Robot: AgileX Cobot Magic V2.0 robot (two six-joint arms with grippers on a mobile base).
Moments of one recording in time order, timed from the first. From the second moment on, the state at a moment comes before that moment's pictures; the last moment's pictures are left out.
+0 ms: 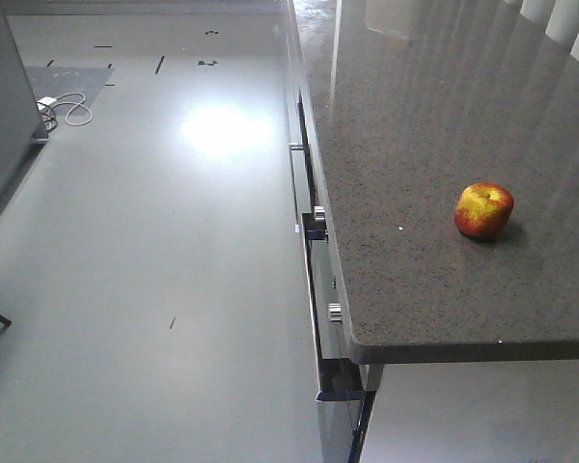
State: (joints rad) left arm -0.01 -0.01 0.02 0.01 0.02 -0.04; right arm 0.06 -0.01 0.03 0.06 0.03 -0.05
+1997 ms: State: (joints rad) left arm -0.01 -0.01 0.02 0.01 0.02 -0.04; right arm 0.06 1.12 -0.78 0.06 0.70 0.00
